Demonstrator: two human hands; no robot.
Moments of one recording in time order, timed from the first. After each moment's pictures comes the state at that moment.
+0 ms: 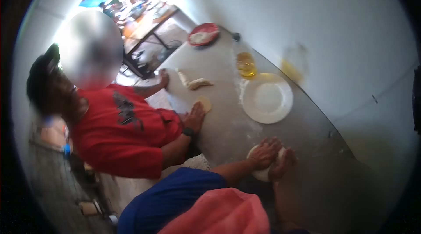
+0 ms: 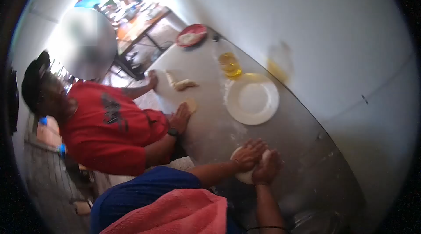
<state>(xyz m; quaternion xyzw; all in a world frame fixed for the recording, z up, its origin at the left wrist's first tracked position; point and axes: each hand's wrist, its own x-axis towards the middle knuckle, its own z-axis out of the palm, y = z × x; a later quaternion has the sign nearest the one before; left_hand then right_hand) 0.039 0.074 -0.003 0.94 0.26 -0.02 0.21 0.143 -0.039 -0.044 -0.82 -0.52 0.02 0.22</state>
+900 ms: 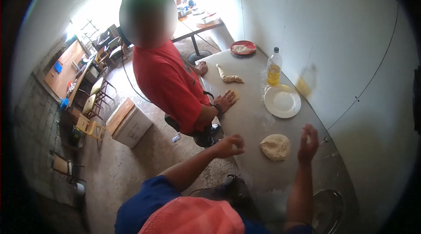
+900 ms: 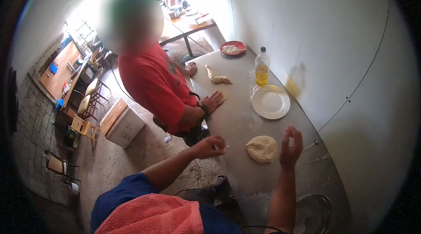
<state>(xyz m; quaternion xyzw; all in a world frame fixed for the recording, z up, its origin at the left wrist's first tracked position) -0.188 -0.043 0.148 0.80 0.35 0.20 0.44 0.179 -0.069 0.165 -0.58 -0.58 0.13 0.55</state>
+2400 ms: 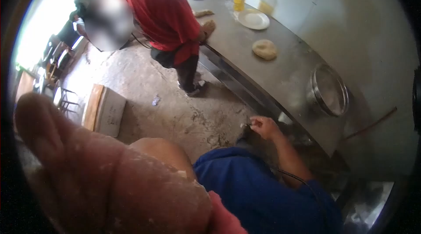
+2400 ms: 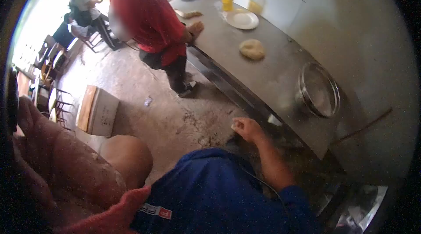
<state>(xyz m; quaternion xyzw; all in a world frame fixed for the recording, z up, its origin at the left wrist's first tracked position) -0.448 -0.413 0.414 0.71 -0.16 0.62 0.29 -0.117 -0.446 0.076 -0.67 -0.59 0.37 0.24</state>
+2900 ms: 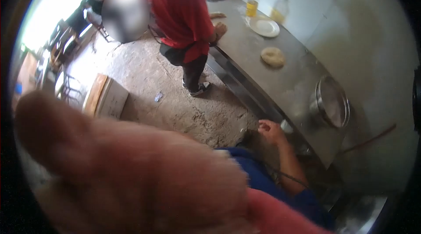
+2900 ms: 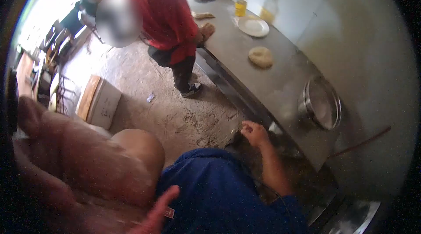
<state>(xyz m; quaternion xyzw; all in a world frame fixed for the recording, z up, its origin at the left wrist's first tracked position) -0.434 -0.426 0.424 0.69 -0.19 0.59 0.38 -0.102 -0.454 0.076 -0.69 -0.58 0.36 0.26</state>
